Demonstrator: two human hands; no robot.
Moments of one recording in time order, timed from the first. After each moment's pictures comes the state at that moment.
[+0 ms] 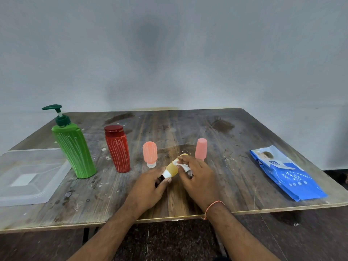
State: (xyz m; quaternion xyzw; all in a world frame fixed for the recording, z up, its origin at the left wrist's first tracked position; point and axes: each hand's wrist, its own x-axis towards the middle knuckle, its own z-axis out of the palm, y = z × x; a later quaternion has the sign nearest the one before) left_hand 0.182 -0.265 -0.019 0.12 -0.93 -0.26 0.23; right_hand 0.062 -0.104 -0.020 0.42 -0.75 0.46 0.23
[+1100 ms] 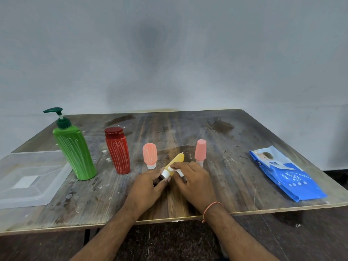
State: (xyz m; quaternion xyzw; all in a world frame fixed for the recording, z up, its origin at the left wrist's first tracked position) left_hand 0.184 -0.262 -0.013 0.14 -0.91 -0.30 0.24; right_hand 0.065 -0.108 -0.021 0.48 -0.73 0.41 0.28
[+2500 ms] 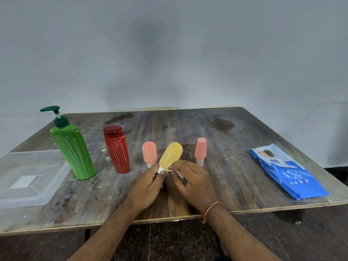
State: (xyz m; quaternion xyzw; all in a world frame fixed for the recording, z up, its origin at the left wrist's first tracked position) left_hand 0.182 -0.263 -0.015 0.15 -0.88 -0.41 0.20; right_hand 0.068 -0.107 -0.019 0.53 -0.68 0.43 0.27
